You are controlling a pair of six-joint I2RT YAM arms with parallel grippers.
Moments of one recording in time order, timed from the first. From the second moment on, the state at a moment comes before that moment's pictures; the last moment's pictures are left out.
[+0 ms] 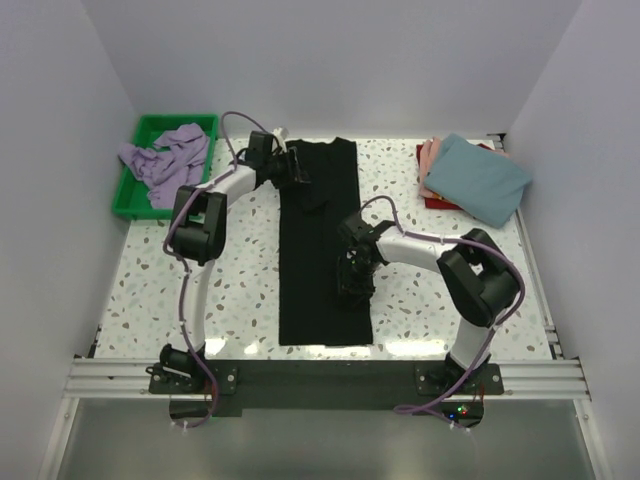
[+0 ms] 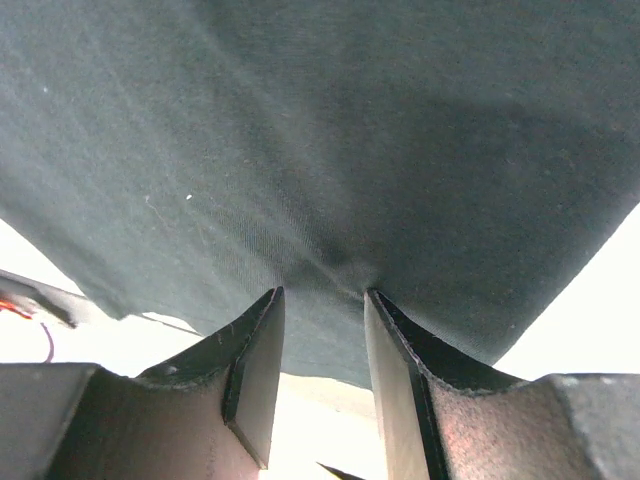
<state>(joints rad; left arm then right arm) -0.25 2.39 1.83 -0.18 0.39 -0.47 0.70 1.80 1.07 -0.69 -0.28 0.73</state>
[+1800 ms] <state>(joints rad) -0.49 1.05 0.63 -0.58 0.08 -0.58 0.97 1.39 0.72 -0.70 -0.04 1.05</state>
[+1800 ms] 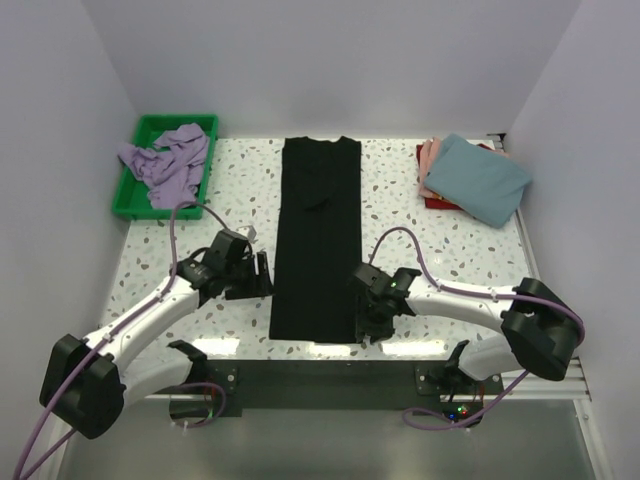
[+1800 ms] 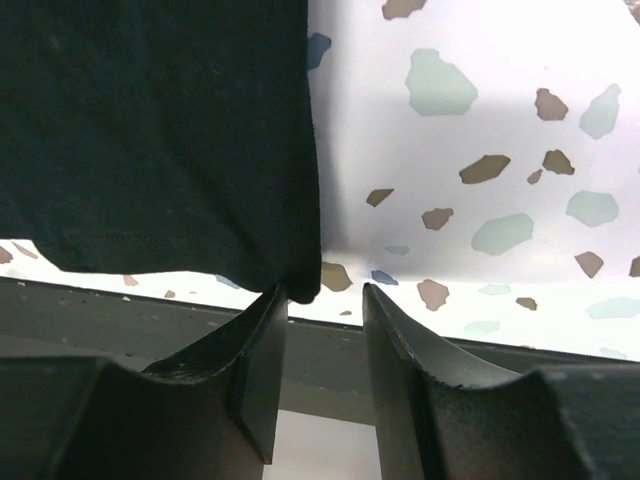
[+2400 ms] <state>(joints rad) -0.56 1.06 0.57 -0.60 0.04 -0.68 0.97 1.42 0.70 -0.63 -0.05 1.07</state>
